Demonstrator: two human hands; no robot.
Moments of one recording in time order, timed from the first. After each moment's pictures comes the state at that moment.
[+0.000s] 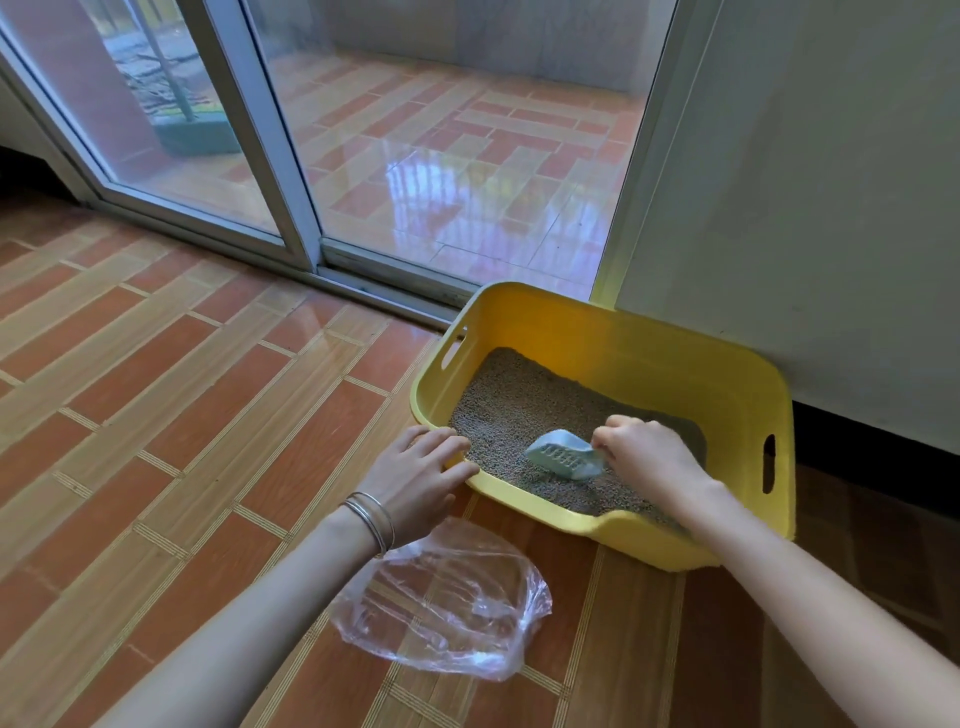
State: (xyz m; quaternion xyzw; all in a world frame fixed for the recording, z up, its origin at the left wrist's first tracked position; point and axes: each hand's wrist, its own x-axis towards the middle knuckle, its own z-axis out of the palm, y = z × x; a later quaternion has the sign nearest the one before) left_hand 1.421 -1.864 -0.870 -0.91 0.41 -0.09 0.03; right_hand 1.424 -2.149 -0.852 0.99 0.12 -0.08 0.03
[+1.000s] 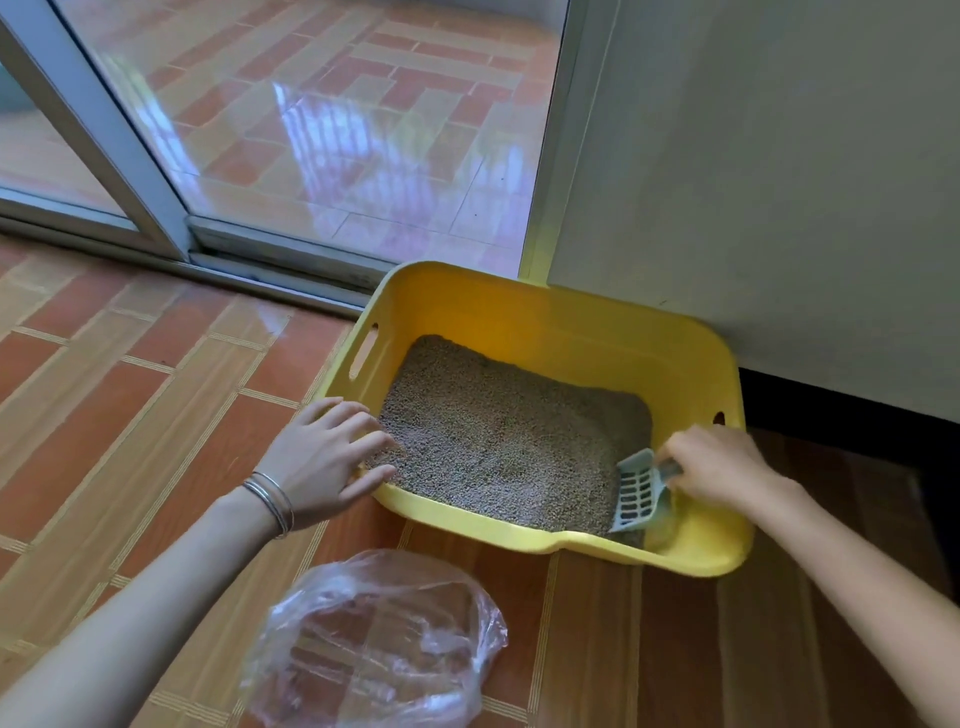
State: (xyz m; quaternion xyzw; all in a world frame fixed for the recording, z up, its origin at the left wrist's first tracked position) left_hand 1.507 -1.861 -0.895 -0.90 0.43 -0.04 0.00; right_hand 1.416 -2.249 -0.858 0.95 -0.02 -0.27 0.14
